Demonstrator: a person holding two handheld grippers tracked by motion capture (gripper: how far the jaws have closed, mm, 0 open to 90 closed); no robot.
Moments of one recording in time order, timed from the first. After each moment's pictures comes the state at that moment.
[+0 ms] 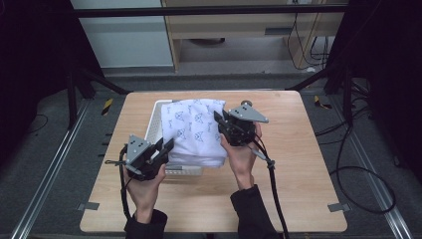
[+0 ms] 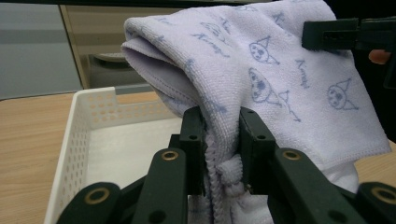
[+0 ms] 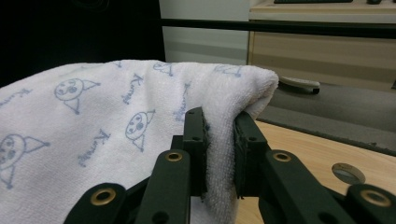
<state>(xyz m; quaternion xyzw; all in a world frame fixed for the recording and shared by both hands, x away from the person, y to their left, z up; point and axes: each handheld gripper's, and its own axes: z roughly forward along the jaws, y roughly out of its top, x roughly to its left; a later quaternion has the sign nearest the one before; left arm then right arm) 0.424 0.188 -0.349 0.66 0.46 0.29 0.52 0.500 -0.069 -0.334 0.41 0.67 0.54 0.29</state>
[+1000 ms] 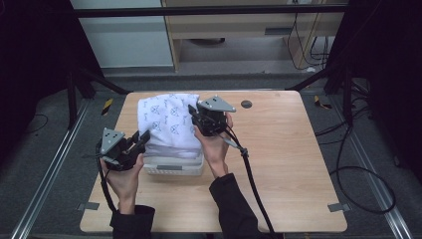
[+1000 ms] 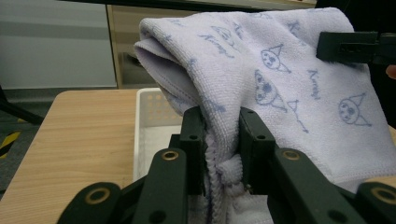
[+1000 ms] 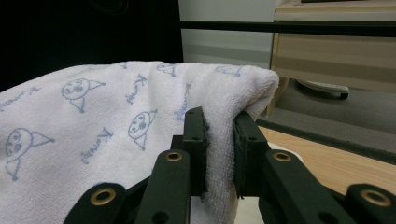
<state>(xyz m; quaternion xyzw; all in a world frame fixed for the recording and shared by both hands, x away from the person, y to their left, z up) 0.447 0.243 -0.355 0.63 0.50 0.32 0.50 0.537 -0.005 -0.342 0.40 0.68 0.56 0.27</state>
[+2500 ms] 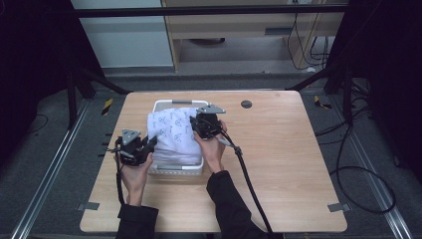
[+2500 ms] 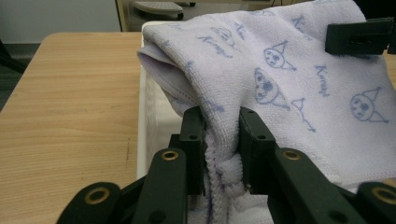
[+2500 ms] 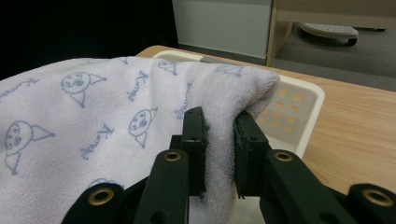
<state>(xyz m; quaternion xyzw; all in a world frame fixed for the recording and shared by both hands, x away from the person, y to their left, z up) 0.499 0.241 -0.419 0.67 0.54 0.28 0.43 0.587 0.006 -0.417 0.44 0.71 0.50 0.22</state>
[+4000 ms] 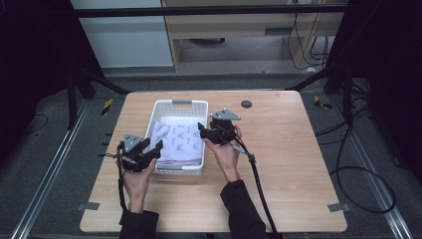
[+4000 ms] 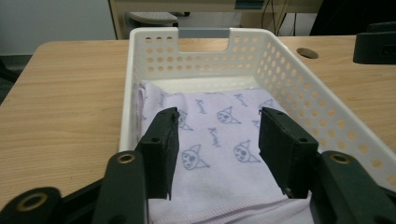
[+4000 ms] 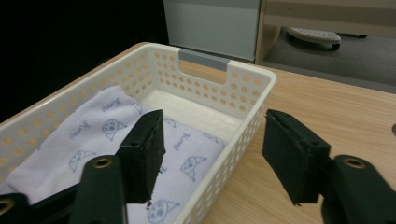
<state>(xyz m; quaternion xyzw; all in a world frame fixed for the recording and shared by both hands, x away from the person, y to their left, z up) 0.476 0.228 -0.417 0.66 0.52 0.29 0.45 0.560 -0.037 -0.413 0.44 0.71 0.49 0.24</state>
